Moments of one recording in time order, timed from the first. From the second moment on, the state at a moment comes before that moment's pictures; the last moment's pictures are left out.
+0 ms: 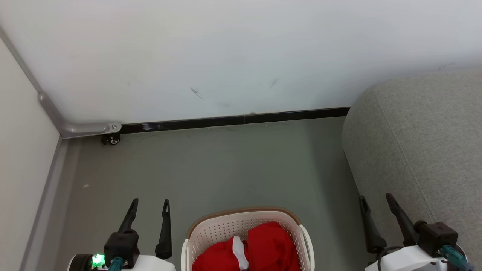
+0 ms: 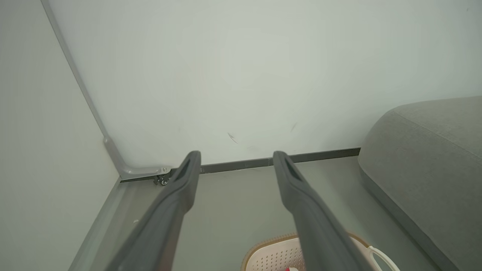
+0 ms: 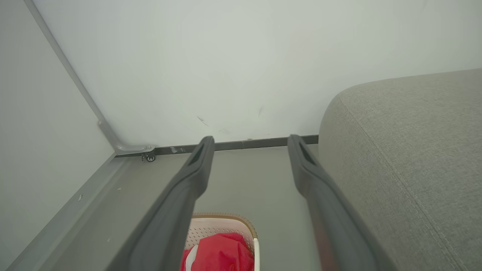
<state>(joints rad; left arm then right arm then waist) -0.03 0.09 -0.22 0.27 -0.13 0.18 -0.25 0.02 -0.04 -0.01 0.32 0.17 0.12 -0.17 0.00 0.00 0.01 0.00</state>
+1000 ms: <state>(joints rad) -0.15 0.10 -0.34 0.41 -0.06 0.09 -0.25 0.01 -0.04 -0.09 0.22 0.13 0.12 -0.21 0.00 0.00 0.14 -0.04</state>
